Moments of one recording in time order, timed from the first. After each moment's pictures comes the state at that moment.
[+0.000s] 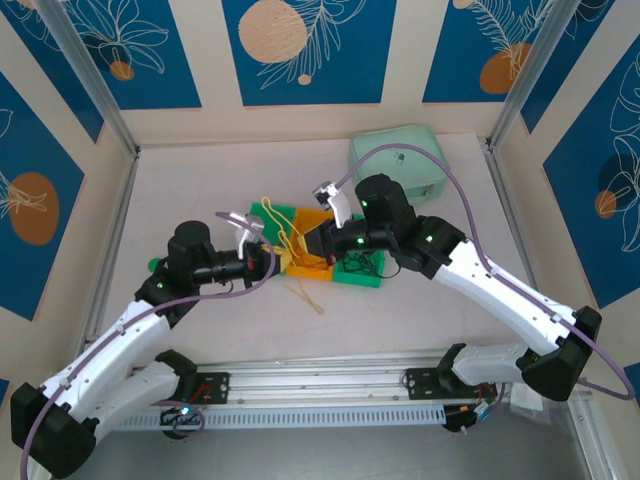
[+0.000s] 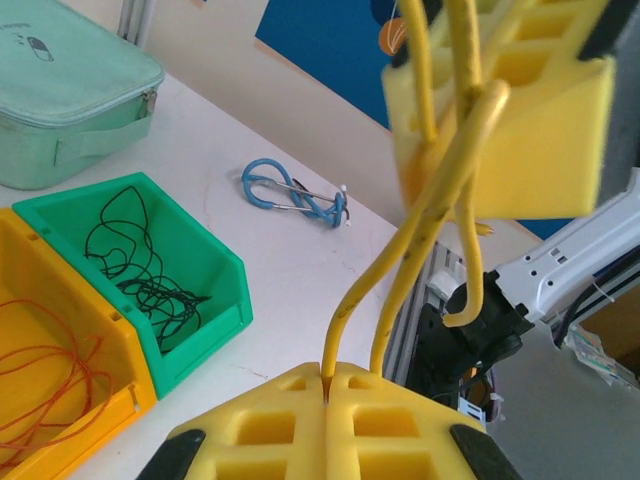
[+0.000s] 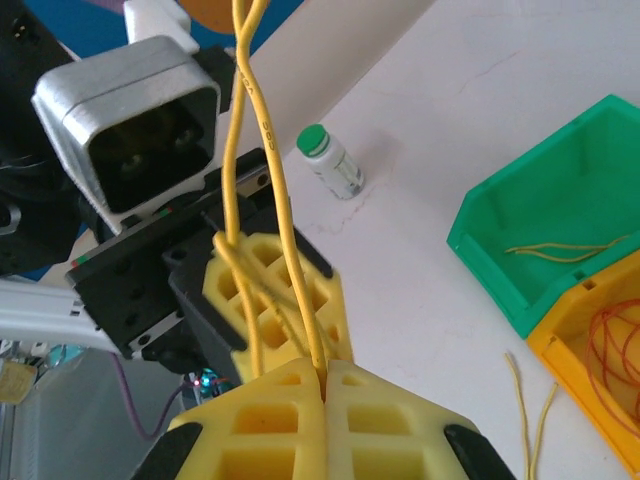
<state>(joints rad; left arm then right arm) -0.52 0.87 0.68 -0.07 0.76 -0.32 0.83 1.25 1.29 -0.56 -0.42 0.38</state>
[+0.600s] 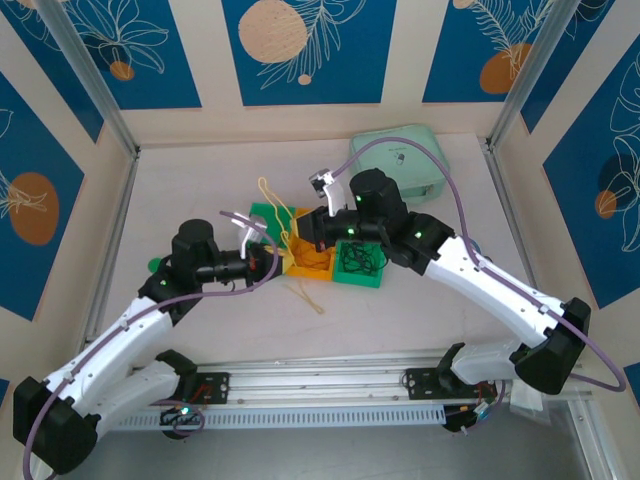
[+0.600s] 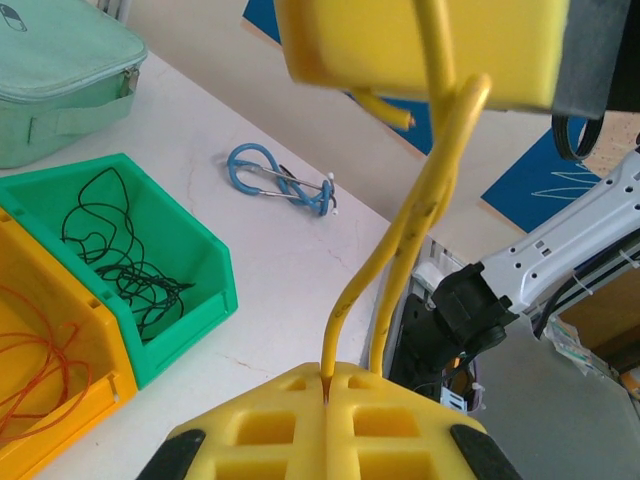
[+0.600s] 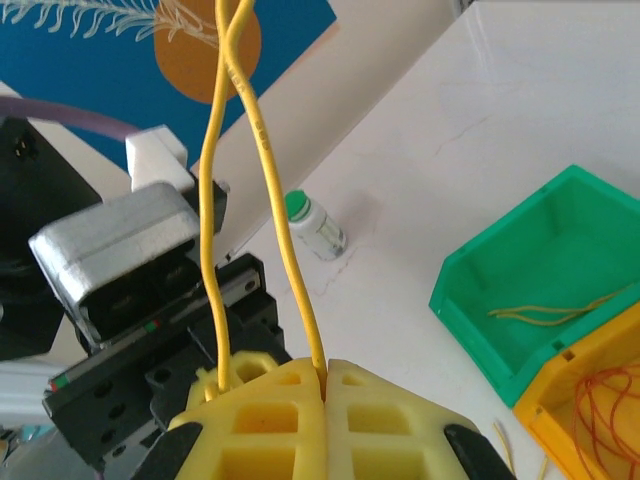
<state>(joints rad) -0.52 0.90 0.68 -0.06 0.79 -0.34 0.82 1.29 1.29 -0.40 -0.34 0.43</state>
